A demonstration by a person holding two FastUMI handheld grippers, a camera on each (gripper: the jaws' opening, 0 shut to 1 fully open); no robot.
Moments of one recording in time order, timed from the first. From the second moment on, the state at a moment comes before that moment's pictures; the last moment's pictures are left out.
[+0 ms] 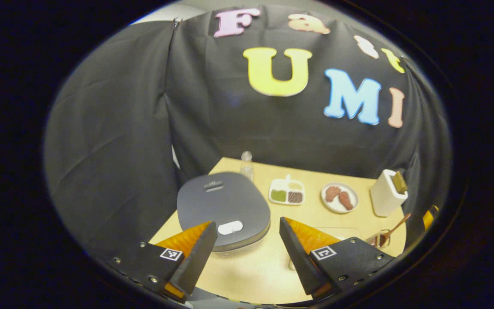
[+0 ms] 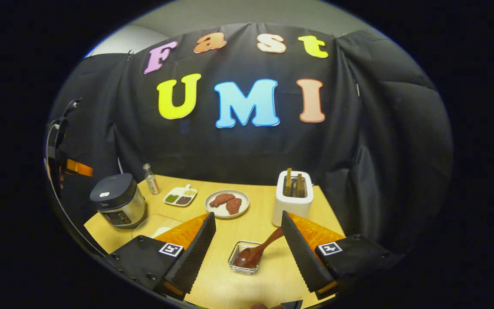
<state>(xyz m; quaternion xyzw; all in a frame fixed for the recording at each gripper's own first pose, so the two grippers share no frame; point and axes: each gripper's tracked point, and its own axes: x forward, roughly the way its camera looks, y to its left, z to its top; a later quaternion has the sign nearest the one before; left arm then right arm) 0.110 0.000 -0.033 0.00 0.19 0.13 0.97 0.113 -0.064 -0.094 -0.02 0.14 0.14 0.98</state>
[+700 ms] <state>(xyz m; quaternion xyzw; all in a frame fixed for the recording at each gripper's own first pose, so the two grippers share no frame) -0.061 -0.100 0.088 0.02 0.00 0.05 1.00 0.015 -0.096 0.012 -0.01 0.06 0.08 0.99</state>
